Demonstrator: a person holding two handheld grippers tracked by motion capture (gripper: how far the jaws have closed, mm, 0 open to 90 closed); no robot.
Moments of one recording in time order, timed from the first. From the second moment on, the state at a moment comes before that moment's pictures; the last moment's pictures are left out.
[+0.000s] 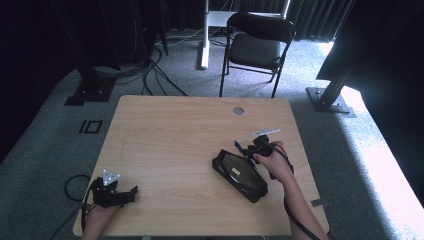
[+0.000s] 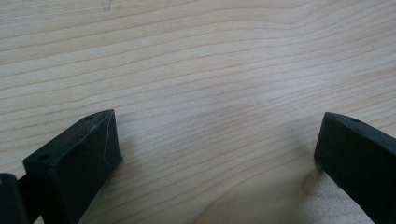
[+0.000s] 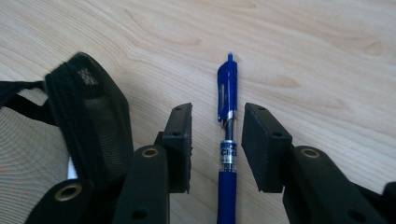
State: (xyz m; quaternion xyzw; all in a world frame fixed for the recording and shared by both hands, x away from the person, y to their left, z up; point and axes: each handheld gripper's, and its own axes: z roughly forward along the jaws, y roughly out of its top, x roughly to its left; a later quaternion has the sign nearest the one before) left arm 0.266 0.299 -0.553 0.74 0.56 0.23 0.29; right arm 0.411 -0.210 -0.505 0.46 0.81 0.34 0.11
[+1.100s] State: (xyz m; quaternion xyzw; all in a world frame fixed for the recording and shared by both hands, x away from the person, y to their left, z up) left arm 0.266 0.299 -0.553 0.74 0.56 0.23 0.29; right arm 0.423 -0.201 -0.533 0.46 0.83 0.29 0.14
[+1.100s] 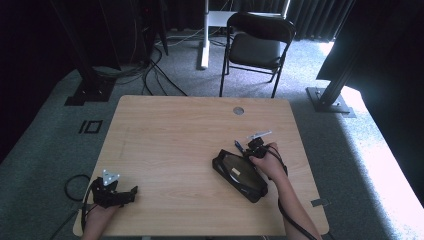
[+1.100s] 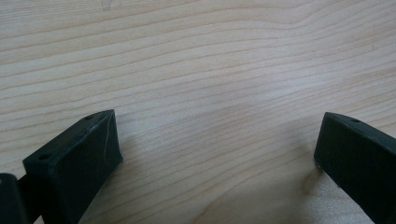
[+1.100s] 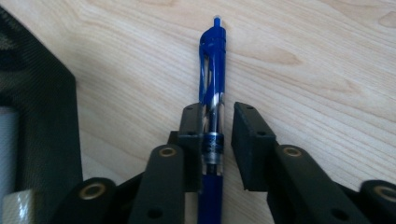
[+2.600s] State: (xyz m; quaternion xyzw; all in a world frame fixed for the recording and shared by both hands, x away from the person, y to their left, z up) left arm 0.266 0.299 -0.553 0.74 0.56 0.23 0.29; right arm 0.386 -0.227 -0.453 0.47 0.79 0.36 0.14
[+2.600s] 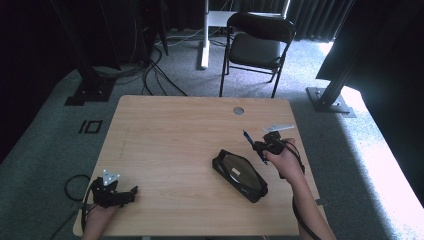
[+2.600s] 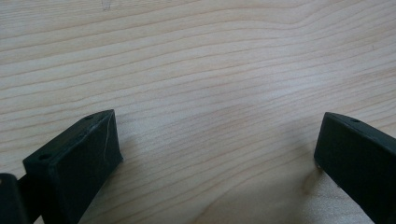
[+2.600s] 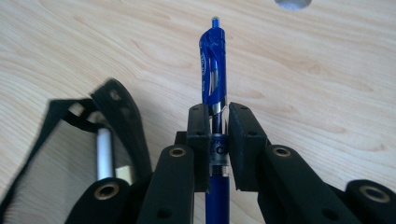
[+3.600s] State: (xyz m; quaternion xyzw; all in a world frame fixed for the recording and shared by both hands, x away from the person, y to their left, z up) left arm 0.266 0.299 -0.553 0.74 0.56 0.23 0.29; right arm 0.350 -0.193 -0.432 0.40 0.82 0.40 0.11
